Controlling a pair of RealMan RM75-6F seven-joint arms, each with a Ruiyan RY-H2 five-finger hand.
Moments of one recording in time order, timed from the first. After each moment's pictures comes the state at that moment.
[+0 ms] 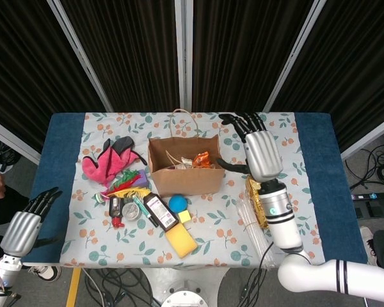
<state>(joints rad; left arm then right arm) -0.13 -1.28 0.05 -1.34 1.68 1.56 -0.26 0.72 -1.38 0.46 -1.96 -1.12 1.33 -0.35</state>
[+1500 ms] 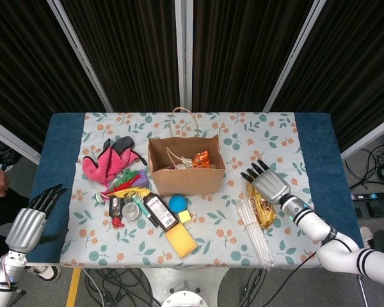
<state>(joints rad) -0.15 -1.28 0.04 -1.37 1.67 1.53 -0.21 0.76 -1.32 0.04 -1.37 -1.37 0.70 -0.46</state>
